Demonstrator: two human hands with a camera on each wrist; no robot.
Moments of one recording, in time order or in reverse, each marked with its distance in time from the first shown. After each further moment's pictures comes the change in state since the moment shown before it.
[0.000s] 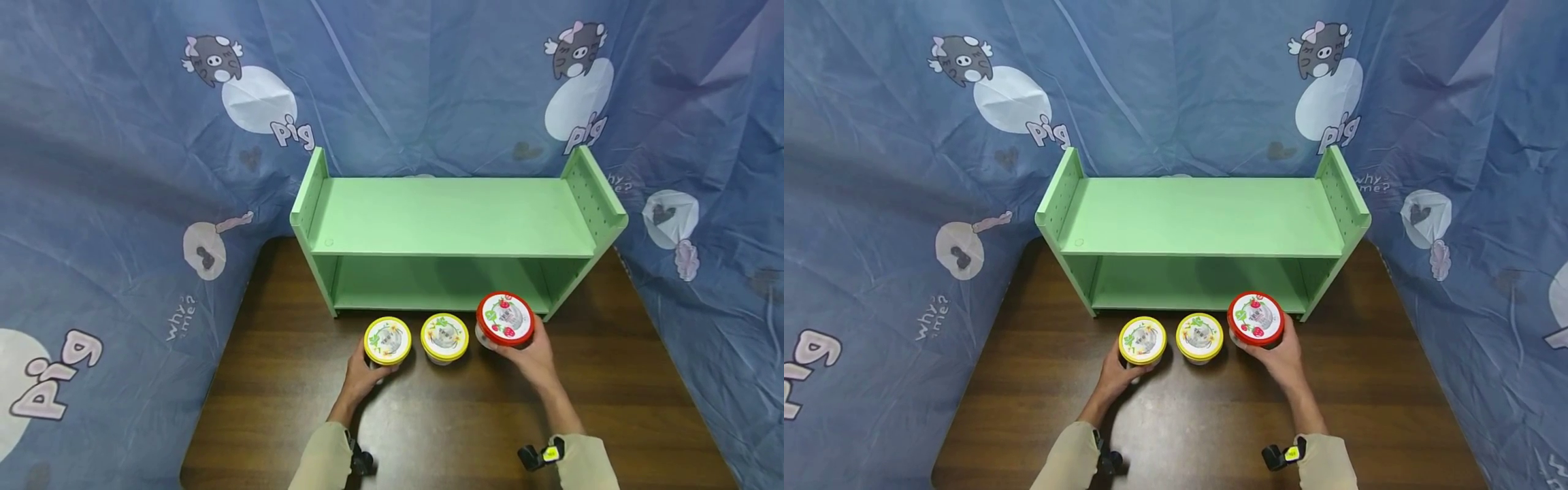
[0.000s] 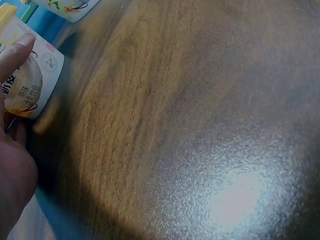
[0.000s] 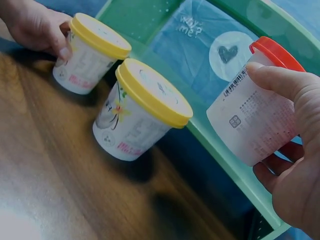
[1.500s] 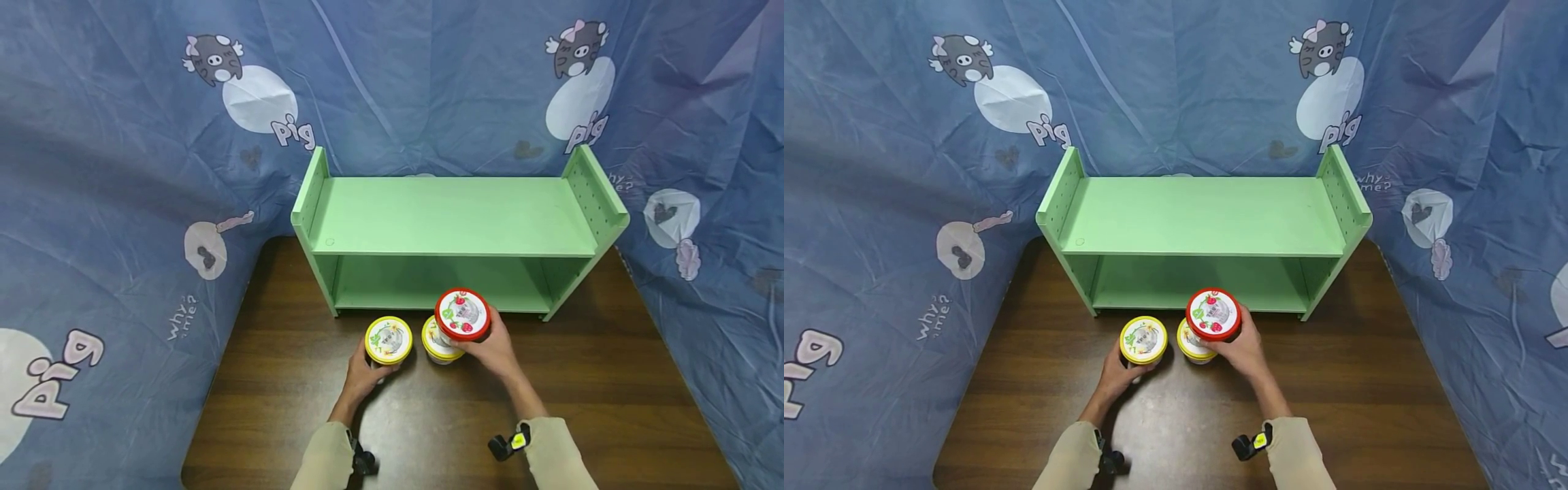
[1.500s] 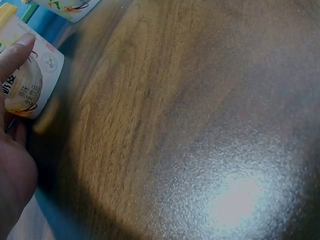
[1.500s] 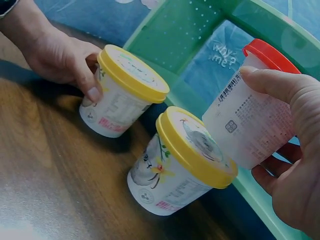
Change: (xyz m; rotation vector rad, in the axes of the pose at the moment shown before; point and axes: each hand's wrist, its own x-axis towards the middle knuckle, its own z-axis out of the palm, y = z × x) left_hand 0.000 0.003 0.001 0.019 0.014 -0.005; right_hand 0.006 -0.017 0.058 -0.009 -0.168 -0.051
